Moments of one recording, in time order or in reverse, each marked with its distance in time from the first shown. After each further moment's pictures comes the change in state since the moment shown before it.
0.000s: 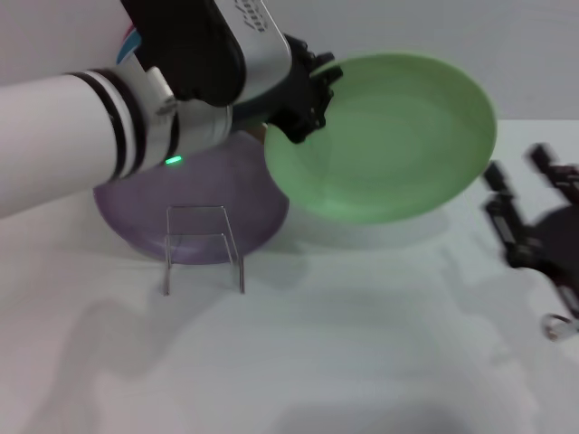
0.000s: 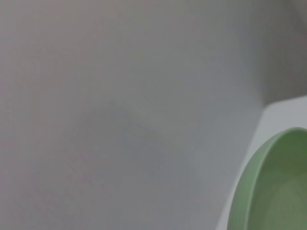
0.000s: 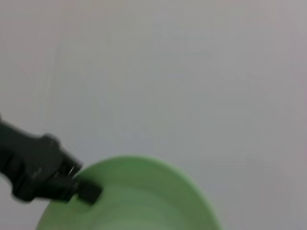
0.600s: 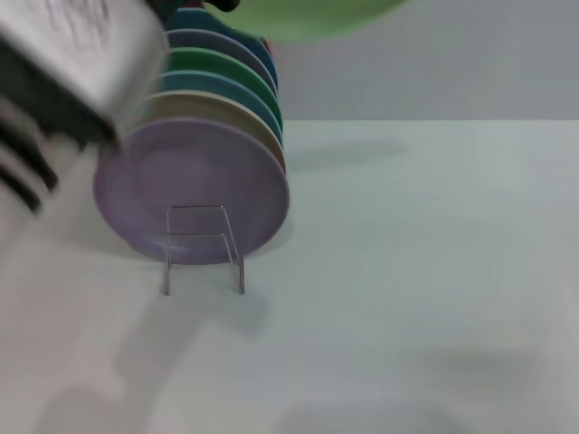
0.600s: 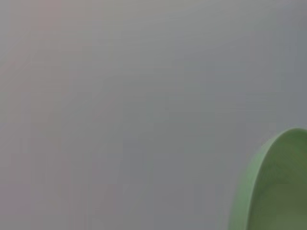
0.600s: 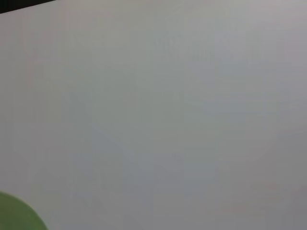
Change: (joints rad) left arm 0.325 0.063 0.283 -0.129 -0.105 0.820 0.280; right arm -0.022 0.014 0.054 -0.344 0.246 -0.643 0.199
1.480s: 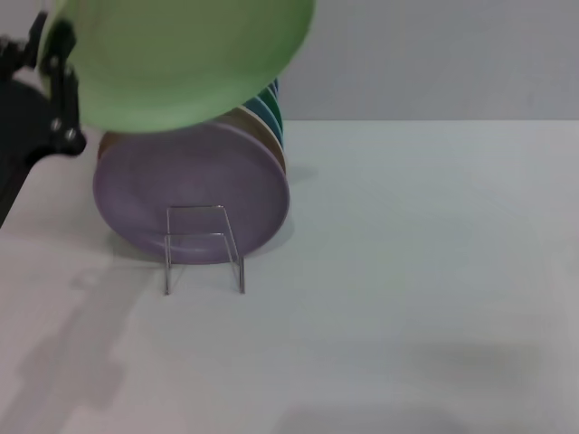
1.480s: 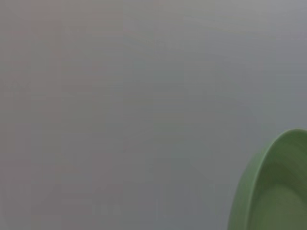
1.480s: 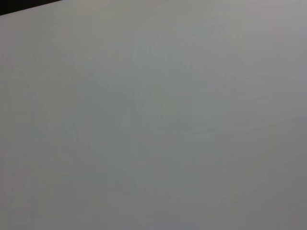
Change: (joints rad) left arm 0.106 0.113 0.015 0.629 0.533 0.850 -1.022; right arm 0.029 0.003 0.007 -0.021 0.008 -0.001 0.007
